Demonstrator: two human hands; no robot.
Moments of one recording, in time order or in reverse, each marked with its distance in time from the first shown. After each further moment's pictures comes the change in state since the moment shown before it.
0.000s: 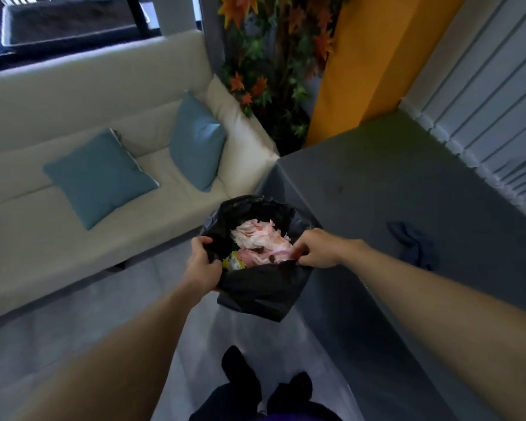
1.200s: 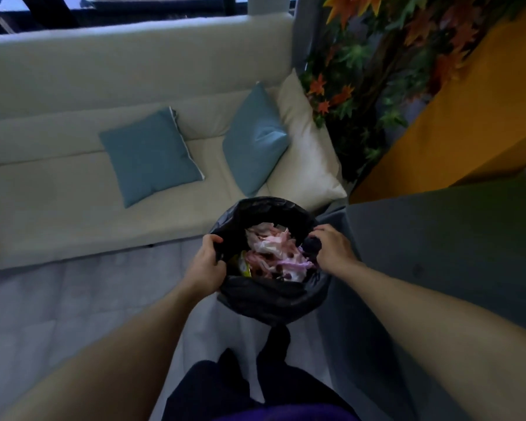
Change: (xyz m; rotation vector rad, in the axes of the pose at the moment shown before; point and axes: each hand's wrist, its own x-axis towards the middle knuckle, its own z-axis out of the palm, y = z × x) left_hand 0.138 0.021 -0.075 0.144 0.113 0.017; right_hand 0.212 -0.014 -0.065 0.014 0.295 0.149
